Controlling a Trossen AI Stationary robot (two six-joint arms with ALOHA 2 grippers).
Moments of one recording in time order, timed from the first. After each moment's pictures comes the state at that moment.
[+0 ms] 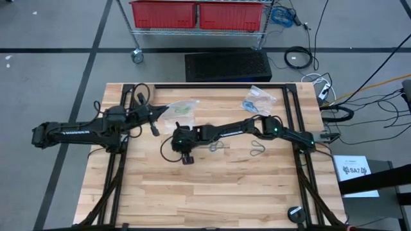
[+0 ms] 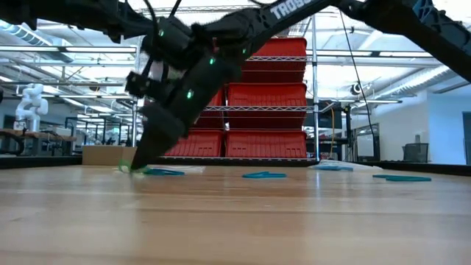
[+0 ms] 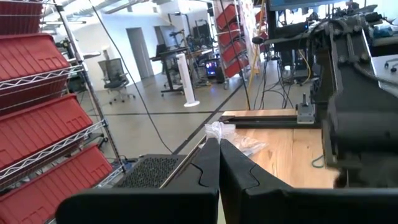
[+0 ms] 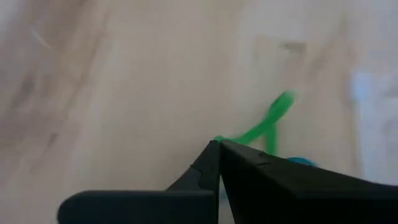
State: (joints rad) left arm 0.17 0.59 0.40 0.25 -0.25 0.22; right arm 0.00 2.46 1.97 -0.40 -0.05 -0.18
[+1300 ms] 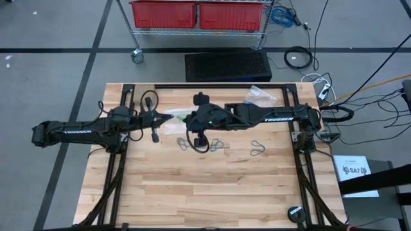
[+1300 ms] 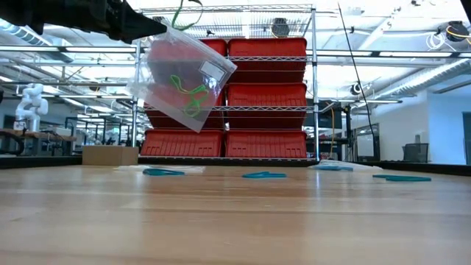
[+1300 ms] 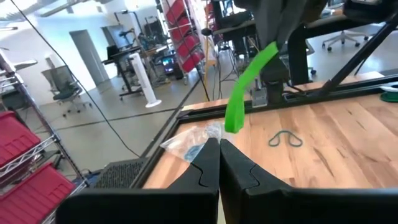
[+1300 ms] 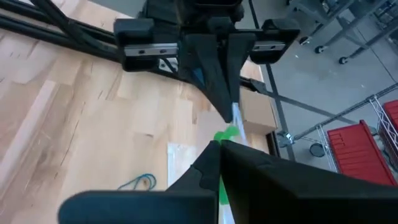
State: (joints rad) left arm 0.17 0.64 0.40 0.22 -0.05 0.29; right arm 0.06 1.91 1.98 -0.63 0.31 -0.29
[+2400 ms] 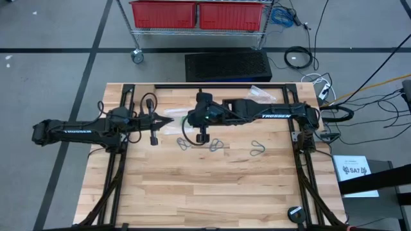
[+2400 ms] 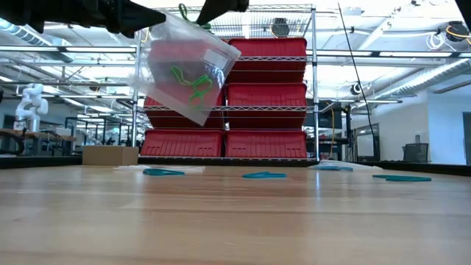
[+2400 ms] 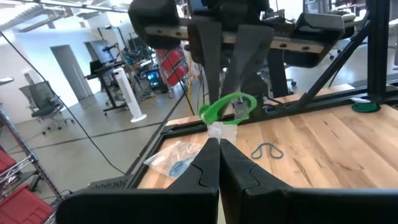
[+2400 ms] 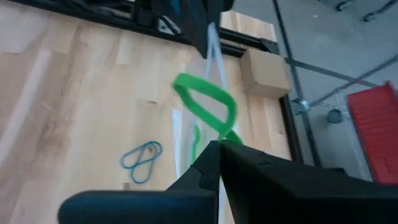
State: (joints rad) left arm 0.13 0.64 0.40 0.26 0.00 0.29; right arm 0.00 1.92 1.98 -0.75 0.27 -0.22
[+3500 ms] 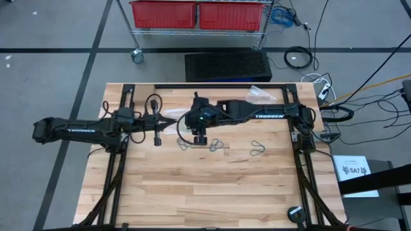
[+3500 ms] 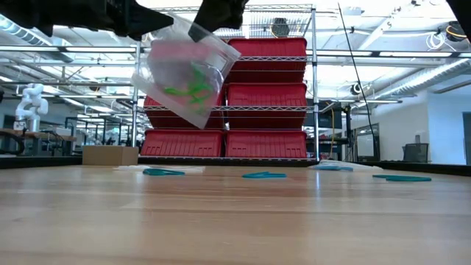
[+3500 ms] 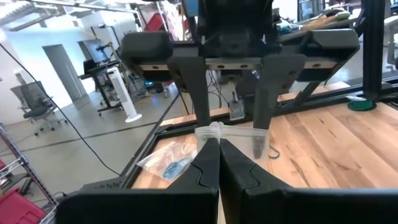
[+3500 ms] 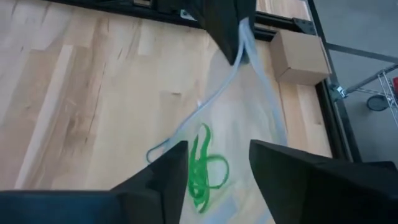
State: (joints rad) left arm 0.13 0.72 0.40 0.34 0.02 0.29; right arm -0.02 1.97 1.98 -0.76 0.15 -0.15
